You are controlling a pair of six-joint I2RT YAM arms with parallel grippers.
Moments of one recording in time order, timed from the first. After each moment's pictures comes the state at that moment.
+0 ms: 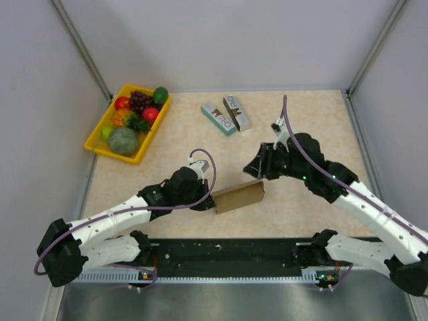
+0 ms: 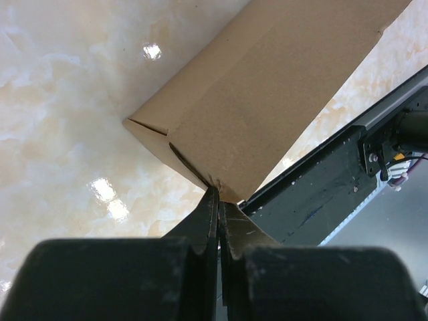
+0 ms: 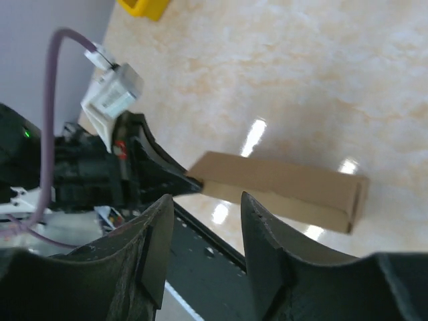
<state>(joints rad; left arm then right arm) -0.86 1.05 0.62 -0.32 0.13 -0.71 0.74 0.92 0.99 -0.60 -0.10 0.57</state>
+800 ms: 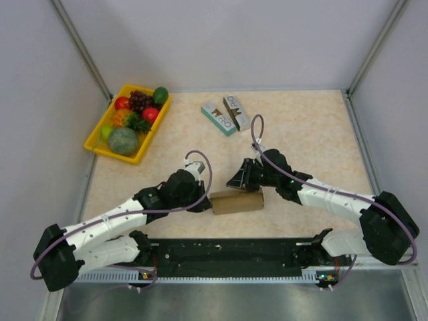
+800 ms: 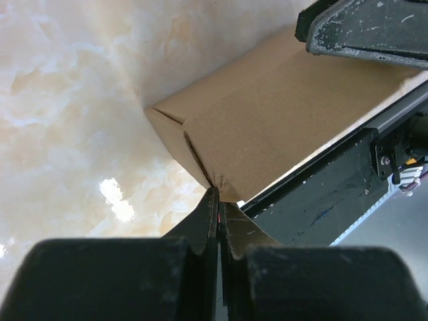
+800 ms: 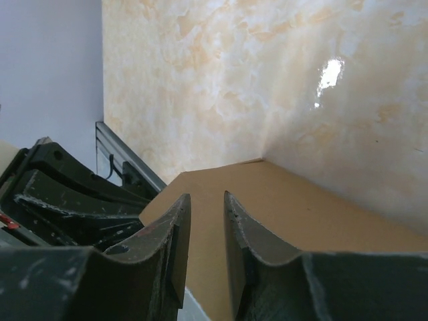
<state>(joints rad) -0.86 1.00 0.61 -0.35 0.08 -0.71 0.74 1.29 0.67 0.09 -0.30 0.93</state>
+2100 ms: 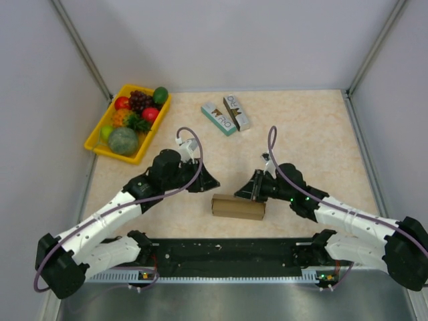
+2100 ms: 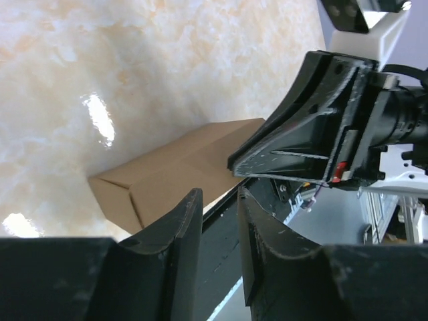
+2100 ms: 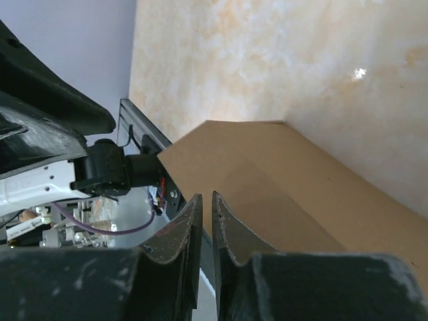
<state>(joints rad) -0.69 0.96 0.75 -0.29 0.30 -0.74 0.77 1.02 0.49 0.13 -0.32 0.96</state>
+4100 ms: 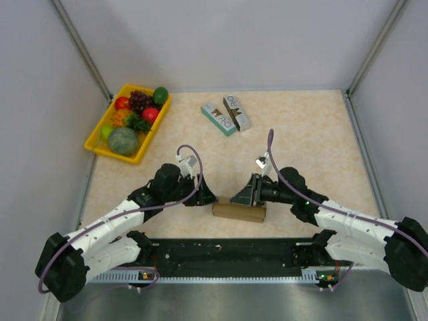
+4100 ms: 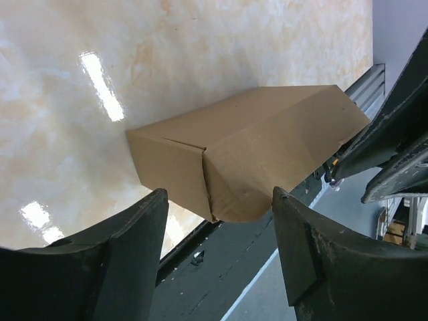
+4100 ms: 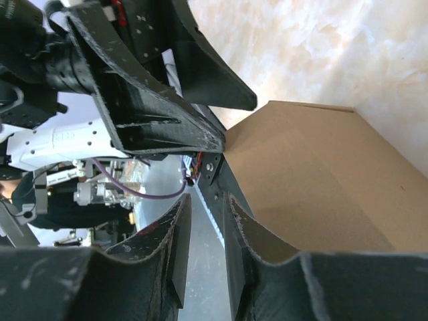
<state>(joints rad) -0.65 0.95 0.52 -0.18 0.38 -0.73 0.79 1.01 0.42 0.27 -0.47 1.00</state>
